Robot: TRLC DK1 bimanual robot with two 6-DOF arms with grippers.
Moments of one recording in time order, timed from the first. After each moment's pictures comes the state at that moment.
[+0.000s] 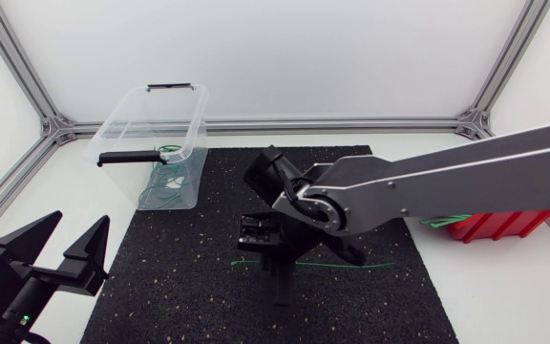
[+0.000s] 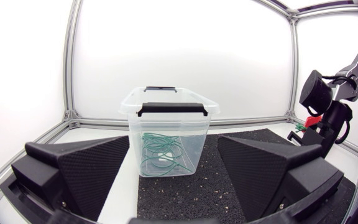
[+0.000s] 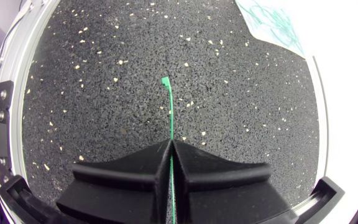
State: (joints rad) left arm -0.14 0.05 0.02 -0.01 0.01 -0.05; right arm 0.84 1.80 1.06 -0.44 -0.09 -0.68
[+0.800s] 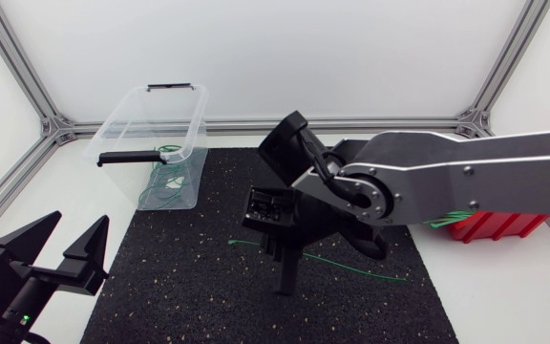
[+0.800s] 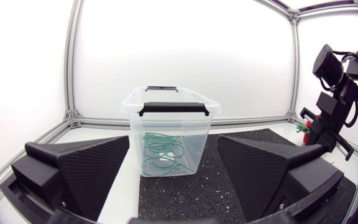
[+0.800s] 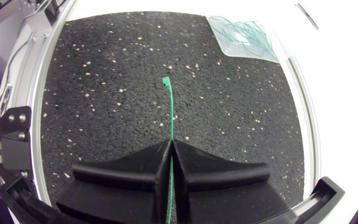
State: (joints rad) left arm -0.14 0.05 0.02 -0.02 0.00 -0.05; right arm 0.84 1.64 1.04 -0.46 -0.09 -0.58
